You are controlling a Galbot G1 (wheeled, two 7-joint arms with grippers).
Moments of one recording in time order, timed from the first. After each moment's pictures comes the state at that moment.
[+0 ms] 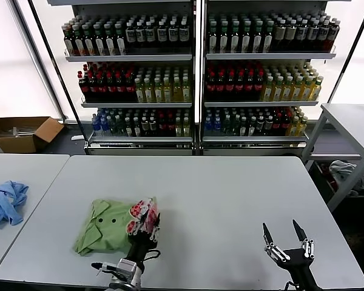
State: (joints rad) left arm 1.32 -1.03 0.03 -2.00 -0.20 0.14 -0.46; right arm -1.86 1.00 0.55 2.17 0.43 0.31 0.19
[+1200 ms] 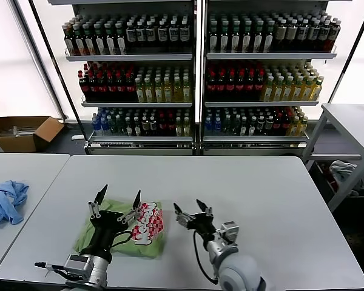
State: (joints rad) left arm 1.51 -1.01 -0.30 -2.36 -0.25 0.21 -0.41; right arm -1.02 1.16 -0.13 1.92 0.76 -0.29 0.33
